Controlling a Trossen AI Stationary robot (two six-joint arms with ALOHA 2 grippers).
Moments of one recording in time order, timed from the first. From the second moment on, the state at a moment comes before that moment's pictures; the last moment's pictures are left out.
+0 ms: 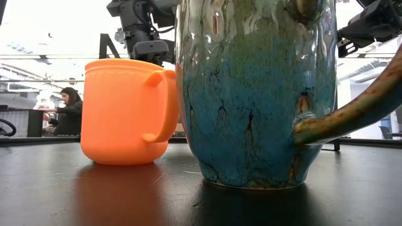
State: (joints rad) left arm 0.10 1.69 1.25 -0.85 -0.04 -0.27; right arm 0.13 0.26 0.38 -0.44 -0.08 0.06
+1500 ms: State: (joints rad) left arm 0.05 1.67 1.25 -0.84 -0.05 -0.28; right arm 0.13 0.26 0.38 -0.44 -0.08 0.06
